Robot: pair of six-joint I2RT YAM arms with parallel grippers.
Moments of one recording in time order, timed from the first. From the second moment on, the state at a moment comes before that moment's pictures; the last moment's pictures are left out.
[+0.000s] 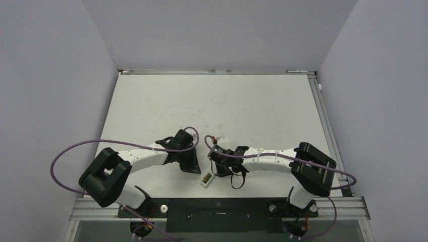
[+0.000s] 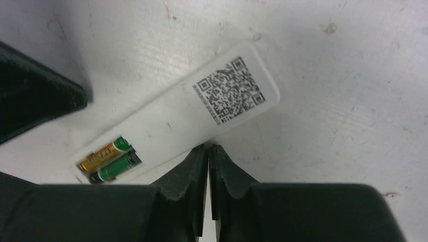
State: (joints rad) left arm -0.67 1.44 0.62 -0.32 0.31 -0.79; right arm 1.12 1.59 0.86 -0.45 0.17 0.81
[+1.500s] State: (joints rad) left arm -0.92 1.42 0.59 -0.18 0.28 -1.02; right arm 0.82 1.34 0.83 -0.67 0.18 0.61
